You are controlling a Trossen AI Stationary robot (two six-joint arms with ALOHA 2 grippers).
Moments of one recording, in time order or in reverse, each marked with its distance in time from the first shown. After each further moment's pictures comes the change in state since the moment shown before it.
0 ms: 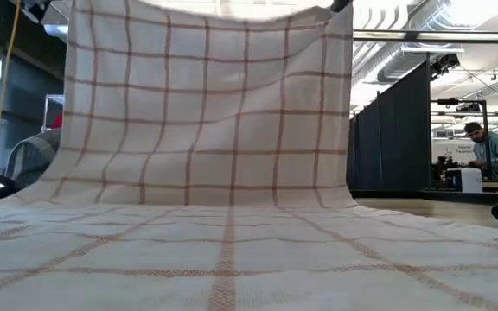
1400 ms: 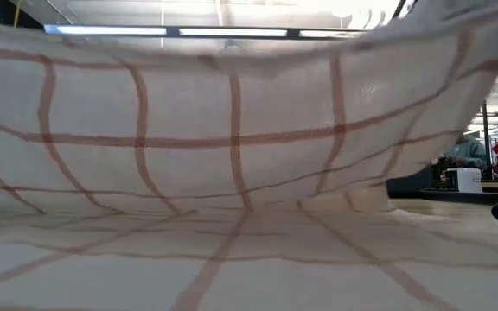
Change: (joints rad) left arm -0.002 0.295 -0.462 0.652 1.030 -0.571; right arm 0.310 0.043 -0.588 0.899 -0.961 -0.011
